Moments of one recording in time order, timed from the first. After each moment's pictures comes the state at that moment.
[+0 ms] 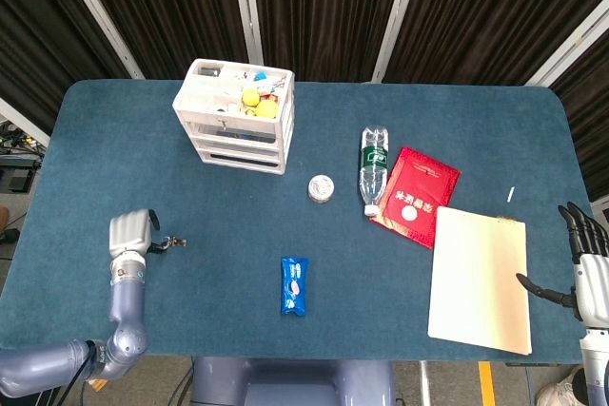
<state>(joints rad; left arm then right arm) -0.65 -1.63 -0.26 -1.53 0.38 1.27 0.76 0.06 -1.10 0.14 -1.64 -1.43 1.51 0.23</state>
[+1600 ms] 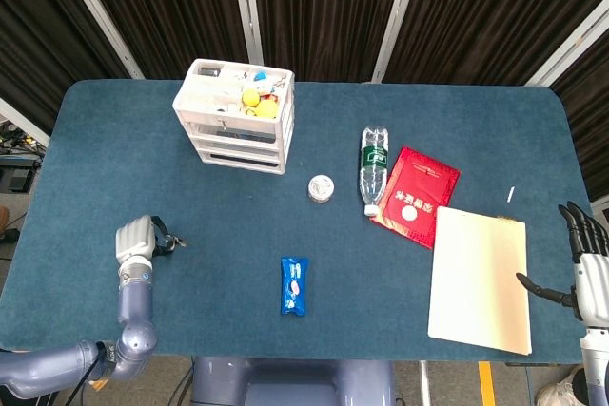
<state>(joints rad) -0.63 -1.68 -0.32 -1.52 0.32 1.26 0.69 0.06 -1.10 0.14 -1.65 -1.43 1.51 0.23</state>
